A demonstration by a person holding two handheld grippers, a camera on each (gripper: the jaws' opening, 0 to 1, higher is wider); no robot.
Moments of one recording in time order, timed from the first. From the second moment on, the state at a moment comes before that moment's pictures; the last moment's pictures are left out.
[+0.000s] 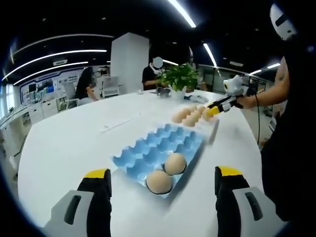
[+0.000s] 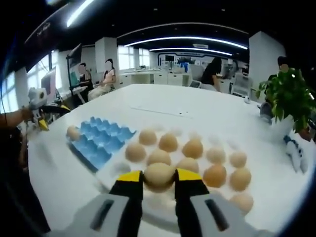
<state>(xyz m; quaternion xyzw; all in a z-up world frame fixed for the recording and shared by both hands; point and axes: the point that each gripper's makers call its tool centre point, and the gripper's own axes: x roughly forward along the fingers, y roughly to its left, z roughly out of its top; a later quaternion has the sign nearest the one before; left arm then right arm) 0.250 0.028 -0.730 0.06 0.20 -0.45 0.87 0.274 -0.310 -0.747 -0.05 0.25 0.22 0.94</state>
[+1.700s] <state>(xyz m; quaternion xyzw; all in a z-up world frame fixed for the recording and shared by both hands) 0.248 0.033 -0.728 0.06 0.20 -0.44 0.87 0.274 -0.112 -0.746 -0.06 0.23 0.44 0.87</state>
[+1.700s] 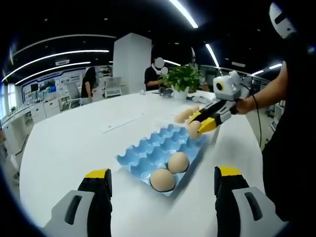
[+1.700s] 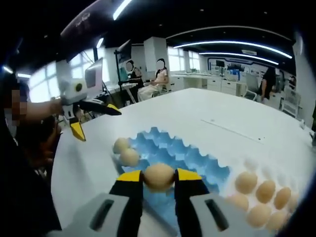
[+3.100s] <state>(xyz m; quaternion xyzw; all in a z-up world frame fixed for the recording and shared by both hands) 0.252 0.037 -0.727 0.06 0.19 -0.44 0.88 0.270 -0.069 -0.776 -0.12 0.21 0.51 0.83</state>
